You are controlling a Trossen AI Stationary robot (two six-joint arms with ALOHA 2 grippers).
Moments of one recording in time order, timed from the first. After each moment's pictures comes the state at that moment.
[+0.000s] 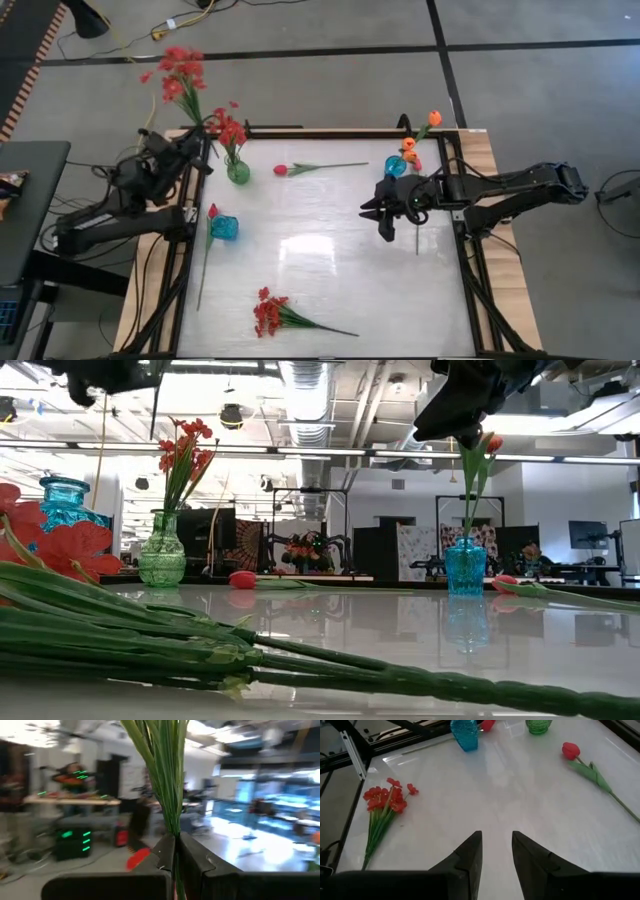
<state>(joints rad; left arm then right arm) 0.34 0.29 0.50 0.07 -0.70 0.04 0.04 1.12 0.84 -0.30 0.08 0.31</state>
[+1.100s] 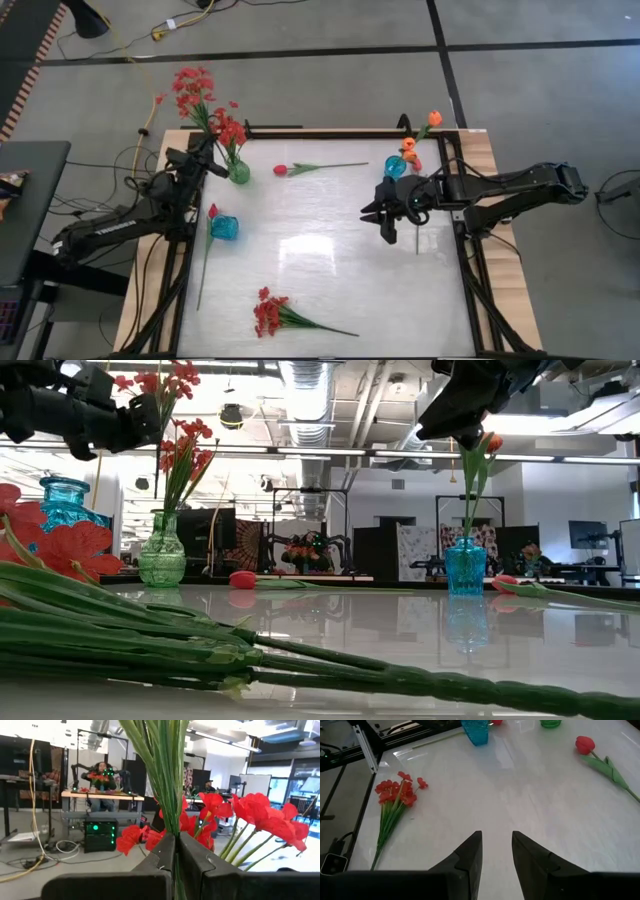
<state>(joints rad) 0.44 0.29 0.14 0.44 -0.75 0.07 0.04 1.12 0.84 -0.31 0.02 0.31</state>
